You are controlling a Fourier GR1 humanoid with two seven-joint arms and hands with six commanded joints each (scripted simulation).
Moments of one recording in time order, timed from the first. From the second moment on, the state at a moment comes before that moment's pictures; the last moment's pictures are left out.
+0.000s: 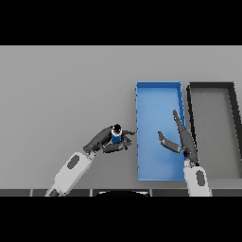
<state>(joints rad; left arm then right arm) -0.26 0.14 -0.54 -1.47 0.13 -0.18 -0.17 0.07 -0.17 0.08 -1.65 0.16 0.08 -0.05</state>
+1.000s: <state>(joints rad) -0.30 0.15 -0.55 -1.55 0.15 -0.19 -0.03 0.01 -0.19 0.06 -1.67 -0.09 0.29 -0.06</state>
